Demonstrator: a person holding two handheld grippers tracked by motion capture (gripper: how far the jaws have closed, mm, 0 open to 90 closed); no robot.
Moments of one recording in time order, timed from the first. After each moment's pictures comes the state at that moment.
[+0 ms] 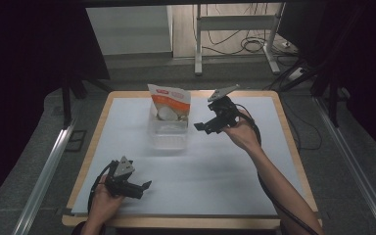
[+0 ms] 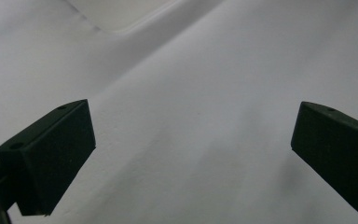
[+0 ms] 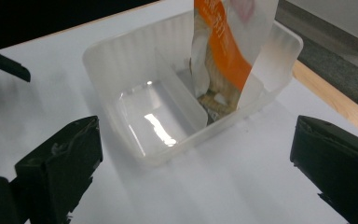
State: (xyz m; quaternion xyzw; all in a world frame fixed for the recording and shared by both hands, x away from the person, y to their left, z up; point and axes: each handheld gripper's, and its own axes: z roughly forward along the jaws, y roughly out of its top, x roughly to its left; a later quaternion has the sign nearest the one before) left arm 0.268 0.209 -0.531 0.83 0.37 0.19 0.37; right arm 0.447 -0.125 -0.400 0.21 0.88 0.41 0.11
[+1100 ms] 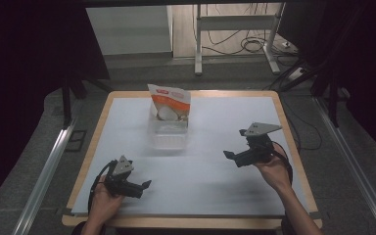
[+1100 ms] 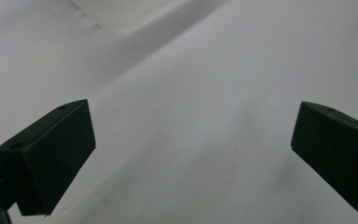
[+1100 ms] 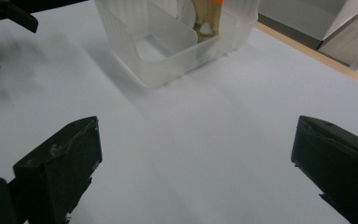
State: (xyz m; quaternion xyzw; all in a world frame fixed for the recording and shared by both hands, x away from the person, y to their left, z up) left arm 0.269 0.210 -0.531 0.83 0.38 0.18 0.38; right arm 0.361 -0.220 -0.440 0.25 0.85 0.44 0.17
